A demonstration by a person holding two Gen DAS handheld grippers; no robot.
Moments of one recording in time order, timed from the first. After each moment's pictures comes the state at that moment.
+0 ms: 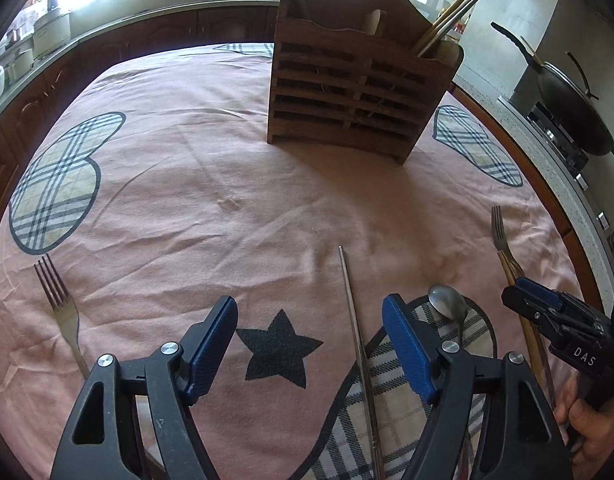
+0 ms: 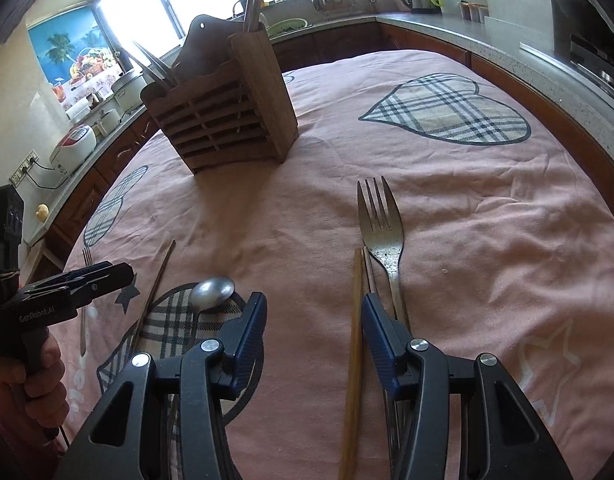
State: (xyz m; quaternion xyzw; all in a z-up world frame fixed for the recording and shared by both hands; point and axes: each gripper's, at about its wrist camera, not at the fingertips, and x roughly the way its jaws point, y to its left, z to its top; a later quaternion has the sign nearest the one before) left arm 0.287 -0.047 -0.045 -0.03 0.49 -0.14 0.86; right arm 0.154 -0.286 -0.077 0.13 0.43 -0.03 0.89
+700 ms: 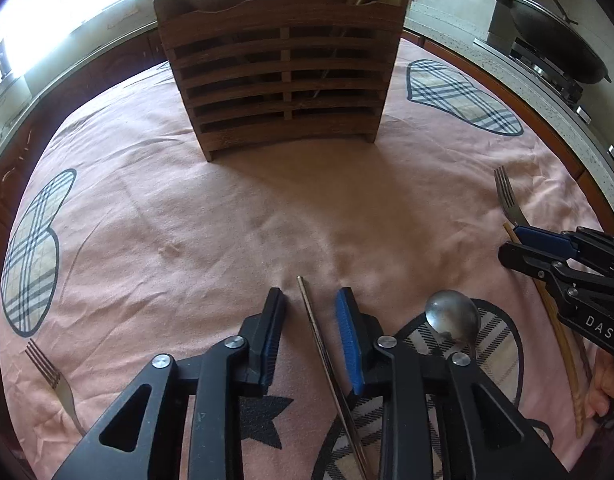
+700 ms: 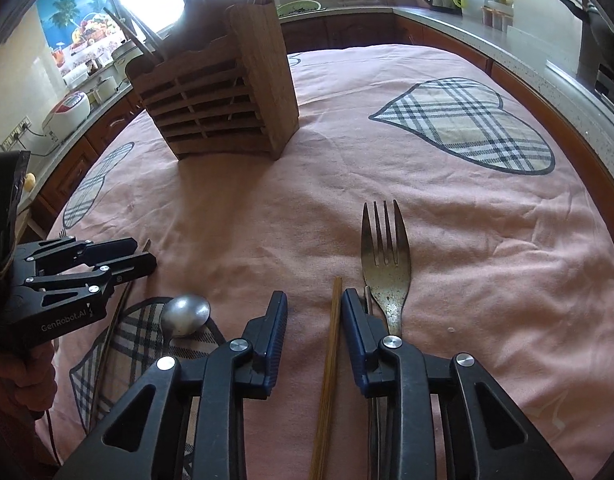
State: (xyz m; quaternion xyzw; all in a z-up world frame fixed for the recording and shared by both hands) left arm 0.322 -0.110 -0.068 0.09 0.49 -0.17 0.85; right arm 0.189 -0.284 -0.081 0.07 0.47 -0.03 0.88
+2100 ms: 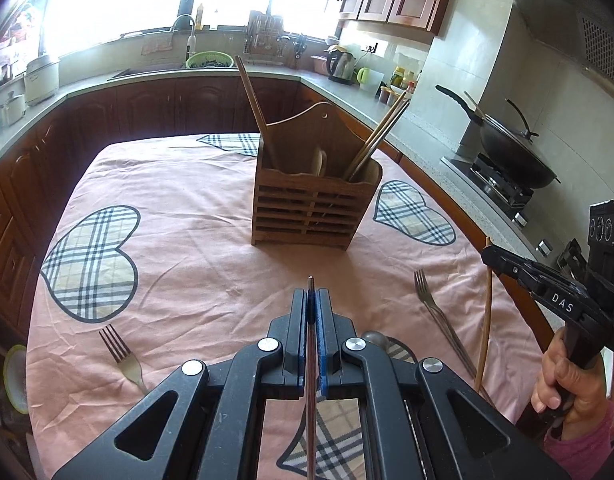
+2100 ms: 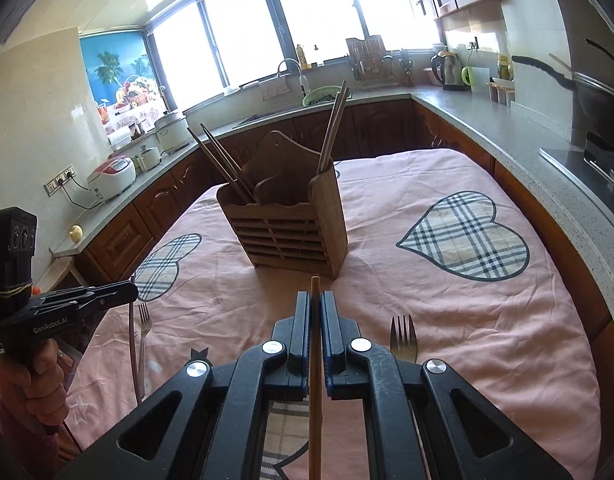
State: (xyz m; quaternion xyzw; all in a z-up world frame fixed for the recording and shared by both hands) left arm 0.220 0.003 0.070 -0.05 0.38 -0.20 0.90; right arm 0.152 -0.265 0.033 0.09 0.32 0.01 0.94
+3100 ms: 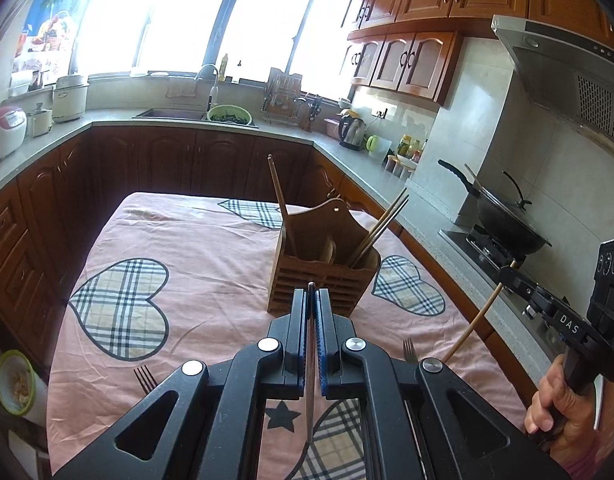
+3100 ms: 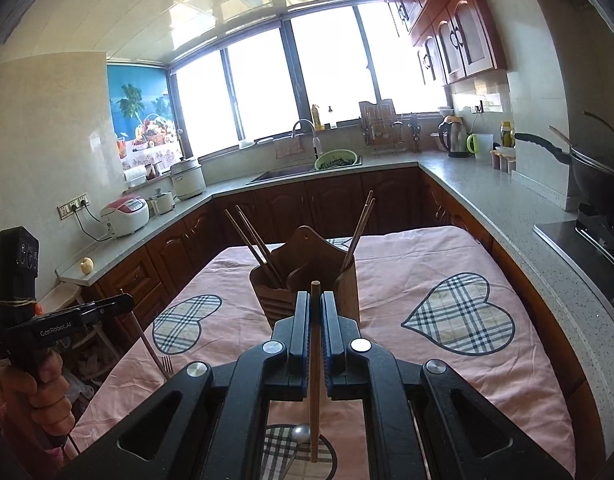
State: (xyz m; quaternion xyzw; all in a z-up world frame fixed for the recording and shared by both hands) left arm 0.192 0.050 0.119 -0.10 0.28 -0.18 0.94; right arm 0.137 -0.245 0.101 0.06 0.21 0.01 0.97
